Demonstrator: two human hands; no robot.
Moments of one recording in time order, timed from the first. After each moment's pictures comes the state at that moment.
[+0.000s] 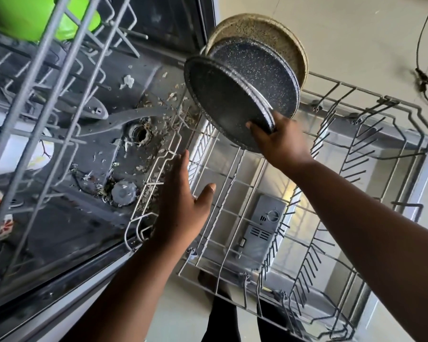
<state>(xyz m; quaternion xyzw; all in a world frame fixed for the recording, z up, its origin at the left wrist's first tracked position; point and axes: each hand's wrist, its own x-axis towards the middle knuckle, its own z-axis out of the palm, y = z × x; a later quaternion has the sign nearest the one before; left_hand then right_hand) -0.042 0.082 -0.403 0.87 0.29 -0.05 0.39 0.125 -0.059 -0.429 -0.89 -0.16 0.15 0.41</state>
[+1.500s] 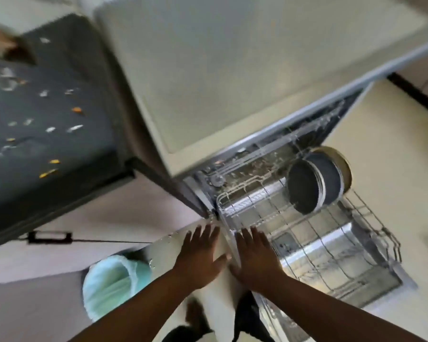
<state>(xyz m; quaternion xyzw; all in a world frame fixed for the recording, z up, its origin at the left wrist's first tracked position) -0.276 -0.004 -0.152 0.86 0.38 -0.26 0.19 -0.132 -0.098 -0.179 -0.74 -0.61 0.27 -0.04</state>
